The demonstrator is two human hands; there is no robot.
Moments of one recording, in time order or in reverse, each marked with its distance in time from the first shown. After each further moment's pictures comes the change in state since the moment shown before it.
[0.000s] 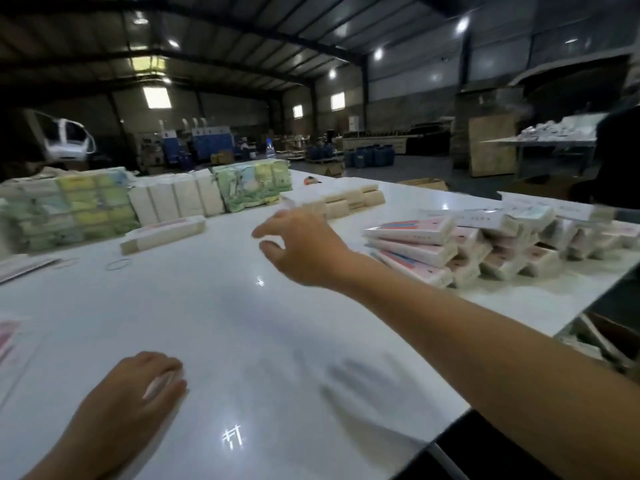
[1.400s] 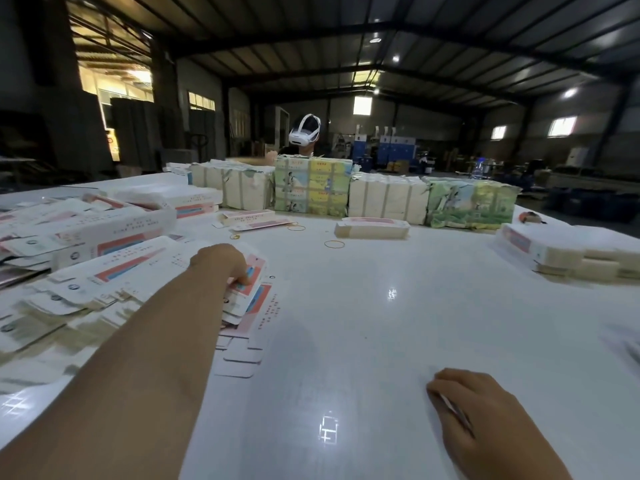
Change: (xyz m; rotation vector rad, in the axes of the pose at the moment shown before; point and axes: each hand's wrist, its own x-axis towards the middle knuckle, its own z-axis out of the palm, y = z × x) left_hand 0.087 -0.225 -0.133 0.278 -0.213 -1.136; right_hand -0.040 -0.064 0.153 -0.018 0.017 -0.264
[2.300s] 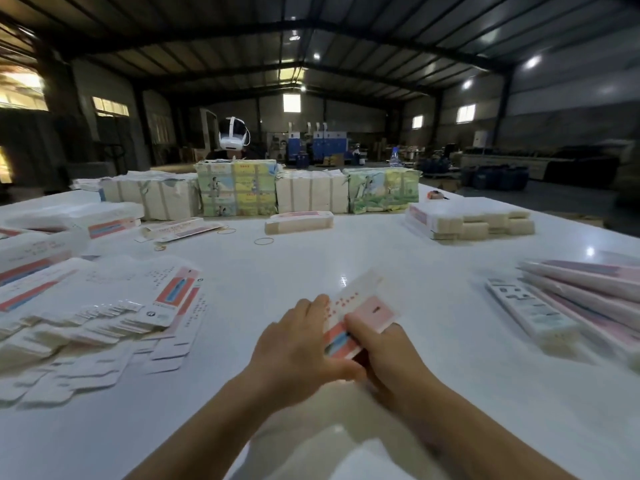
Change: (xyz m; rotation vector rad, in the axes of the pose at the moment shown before) left_hand -0.275 0.061 0.079 -0.285 -0.016 1.051; right_hand 0.002 -0.026 -0.038 1.481 -0.067 0.920
